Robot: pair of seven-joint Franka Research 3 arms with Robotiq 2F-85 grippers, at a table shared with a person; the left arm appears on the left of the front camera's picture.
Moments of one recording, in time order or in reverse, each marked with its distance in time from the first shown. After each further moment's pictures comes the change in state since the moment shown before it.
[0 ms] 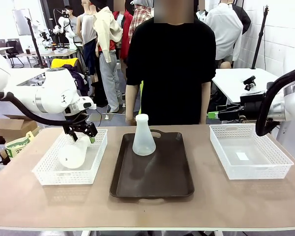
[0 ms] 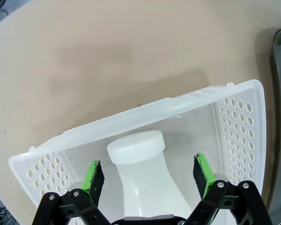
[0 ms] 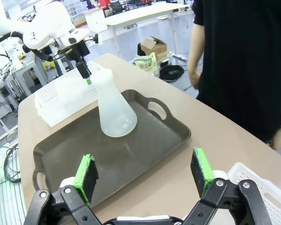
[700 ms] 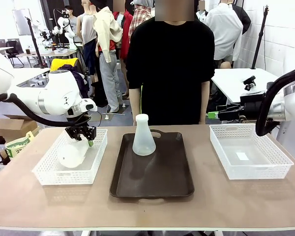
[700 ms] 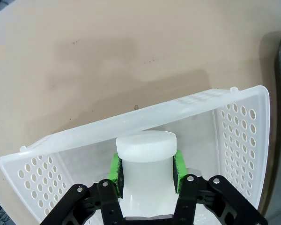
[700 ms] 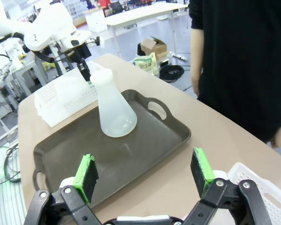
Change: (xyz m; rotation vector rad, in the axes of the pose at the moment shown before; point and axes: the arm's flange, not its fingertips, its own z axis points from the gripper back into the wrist) left arm 0.001 -0.005 -0.007 0.005 0.012 0.034; right arm 0.000 0.000 0.000 0.000 0.000 0.000
